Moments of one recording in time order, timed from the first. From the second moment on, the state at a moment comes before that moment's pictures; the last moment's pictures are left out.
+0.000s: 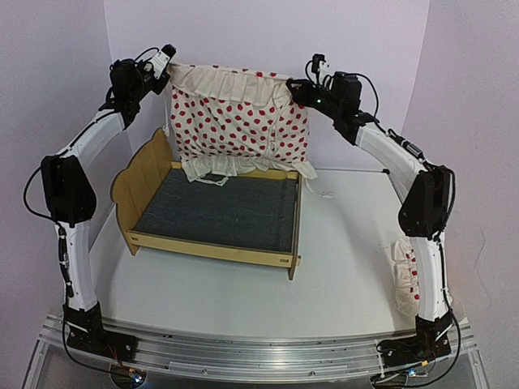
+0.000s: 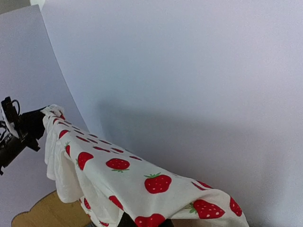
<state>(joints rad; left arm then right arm) -0.16 2.14 2.26 0.17 0.15 0.69 0.44 2.28 2.36 0.07 -0.24 0.38</state>
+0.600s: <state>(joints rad) -0.14 1.65 1.91 -0.61 0.40 0.73 0.56 1.87 1.64 -0.34 -0.53 0.28</state>
